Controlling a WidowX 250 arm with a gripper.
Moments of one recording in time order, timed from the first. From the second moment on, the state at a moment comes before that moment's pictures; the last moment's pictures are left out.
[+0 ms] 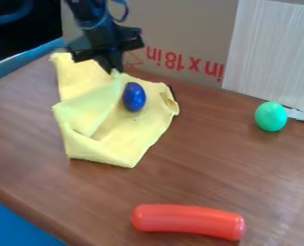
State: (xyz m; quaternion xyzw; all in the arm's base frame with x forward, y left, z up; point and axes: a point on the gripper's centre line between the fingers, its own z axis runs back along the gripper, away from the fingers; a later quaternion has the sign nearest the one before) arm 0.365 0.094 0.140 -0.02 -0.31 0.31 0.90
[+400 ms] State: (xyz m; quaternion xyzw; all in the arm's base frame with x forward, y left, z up) arm 0.375 0.062 0.138 -0.02 -0.31 0.30 0.90
